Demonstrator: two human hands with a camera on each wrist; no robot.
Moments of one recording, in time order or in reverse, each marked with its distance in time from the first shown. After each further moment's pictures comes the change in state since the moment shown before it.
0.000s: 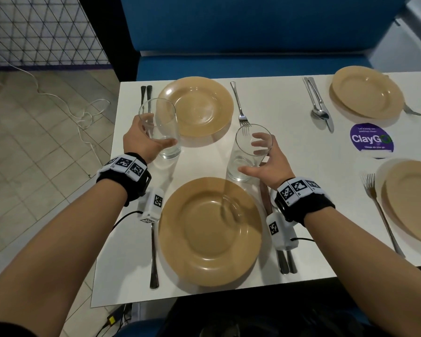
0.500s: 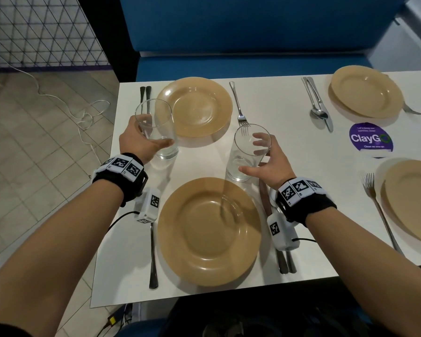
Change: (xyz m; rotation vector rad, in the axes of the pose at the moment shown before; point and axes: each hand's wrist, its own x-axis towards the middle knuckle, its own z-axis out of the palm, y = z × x) left_hand -0.003 0.005 -0.005 0.039 0.019 -0.005; right_hand -0.001 0.001 -0.002 0.022 0.018 0.000
